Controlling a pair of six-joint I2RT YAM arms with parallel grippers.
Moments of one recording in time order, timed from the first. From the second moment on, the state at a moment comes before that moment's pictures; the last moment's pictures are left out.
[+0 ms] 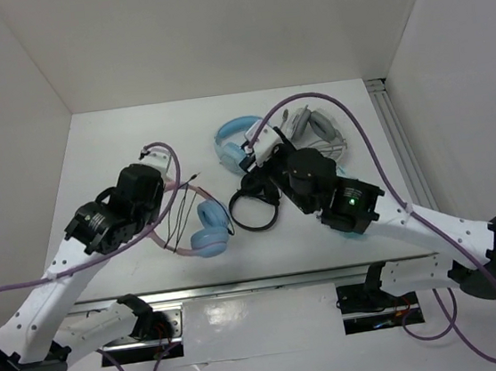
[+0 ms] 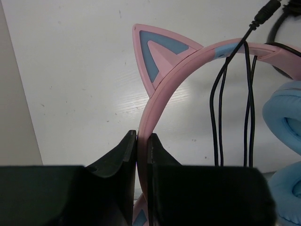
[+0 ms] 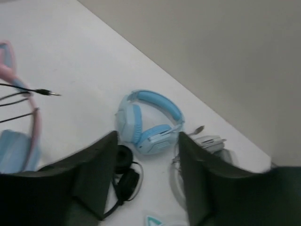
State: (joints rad) left arm -0.61 0.97 1.20 -1.03 -0.46 -0.10; right arm 1.05 1.14 1.17 -0.11 0.54 -0.36
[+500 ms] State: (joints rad) left arm -0.18 1.24 1.12 -0.66 -0.22 -0.06; right arm 1.19 0.92 1.16 -0.21 0.65 -0.14
